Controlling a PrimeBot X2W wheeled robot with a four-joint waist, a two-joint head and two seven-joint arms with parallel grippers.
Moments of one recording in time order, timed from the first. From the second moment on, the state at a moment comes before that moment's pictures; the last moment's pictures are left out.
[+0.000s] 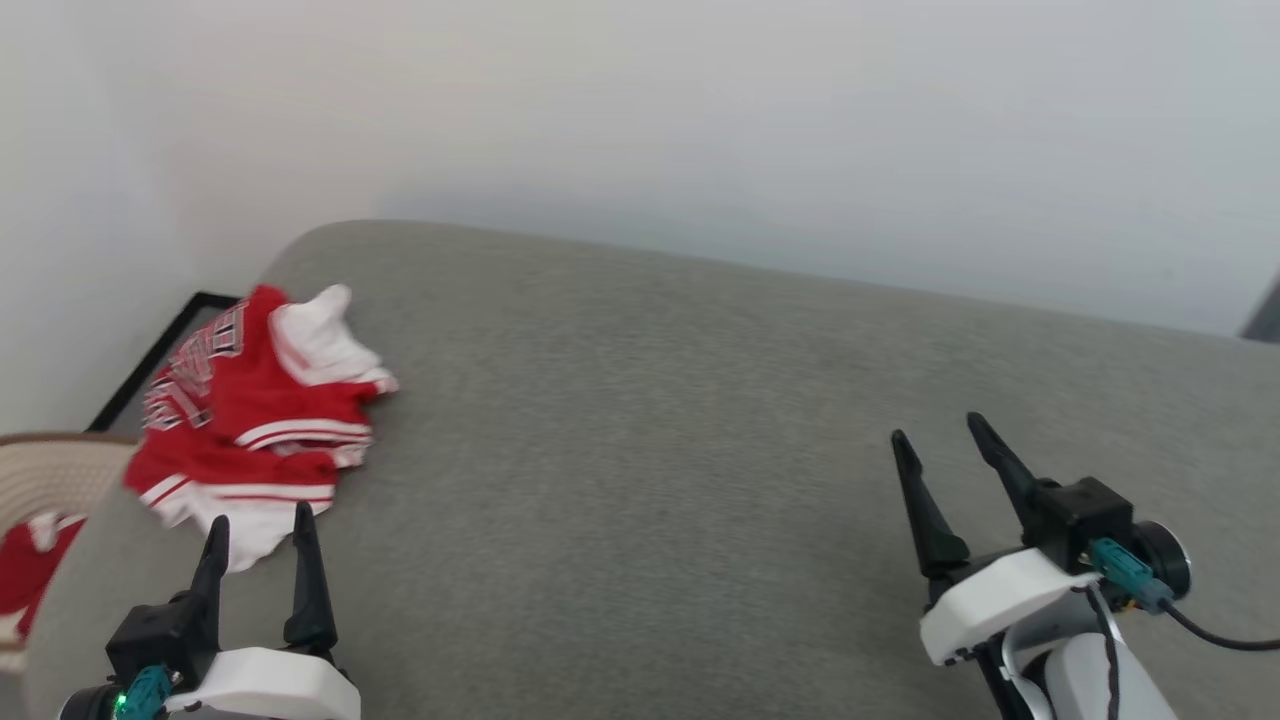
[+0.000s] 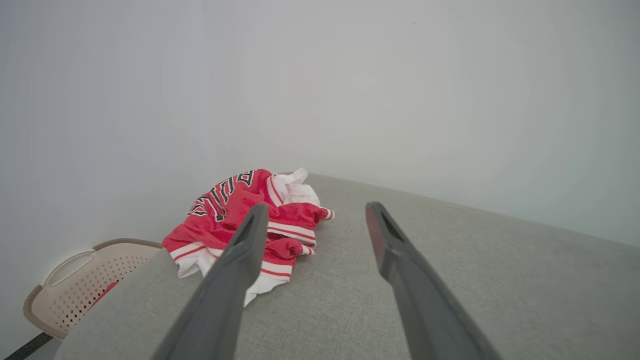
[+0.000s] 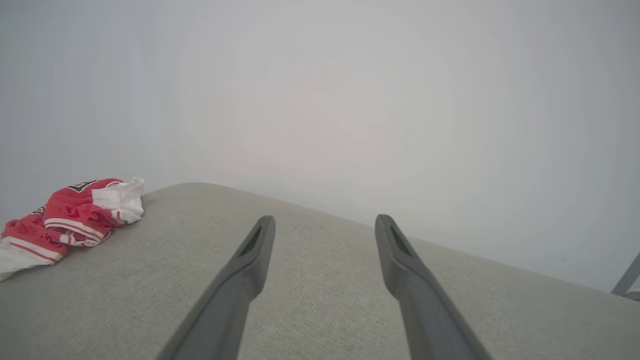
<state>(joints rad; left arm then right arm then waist) 0.01 0.15 0.02 0.21 -0.26 0.03 -0.26 -0.17 -0.09 0.10 0.32 0.14 0.13 -0.22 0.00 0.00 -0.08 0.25</state>
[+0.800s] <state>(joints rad) -0.01 0.15 0.04 0.20 -0.31 0.07 -0.25 -0.22 -0.09 0.18 0.34 0.17 0.13 -0.22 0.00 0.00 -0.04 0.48</state>
